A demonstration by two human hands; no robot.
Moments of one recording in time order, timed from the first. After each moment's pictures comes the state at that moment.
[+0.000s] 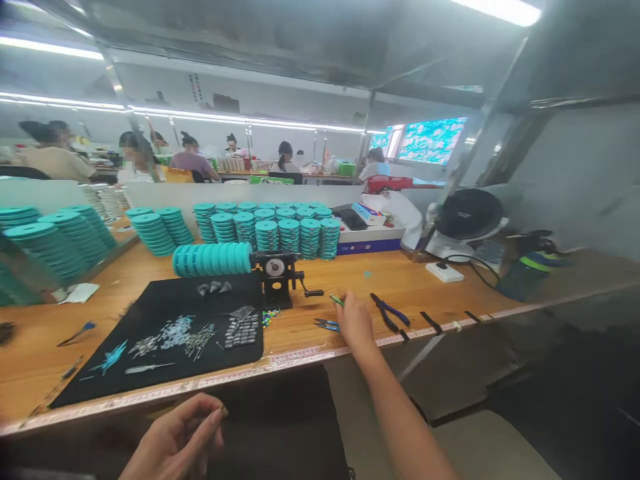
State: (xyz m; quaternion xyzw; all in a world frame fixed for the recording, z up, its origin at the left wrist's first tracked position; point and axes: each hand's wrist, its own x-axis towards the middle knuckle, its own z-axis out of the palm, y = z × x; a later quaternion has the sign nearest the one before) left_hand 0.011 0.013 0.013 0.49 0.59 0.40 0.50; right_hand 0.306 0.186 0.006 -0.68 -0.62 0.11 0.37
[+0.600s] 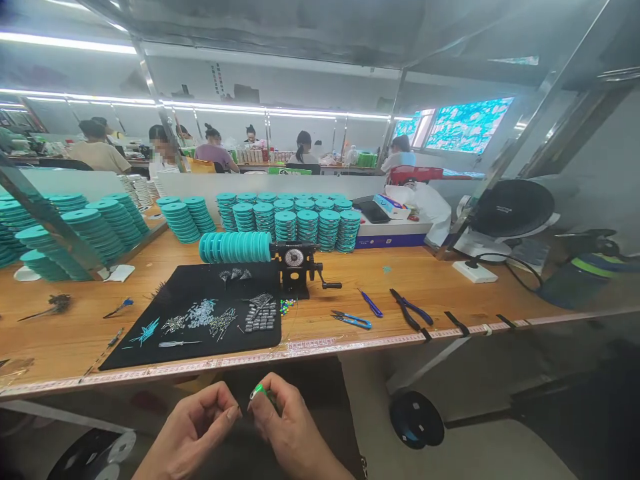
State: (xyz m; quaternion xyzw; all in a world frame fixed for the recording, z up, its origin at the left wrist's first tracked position) left_hand 0.002 0.006 0.013 0.55 0.58 0.39 0.46; right_hand 0.171 0.033 -0.001 -0.35 -0.52 0.69 0.37
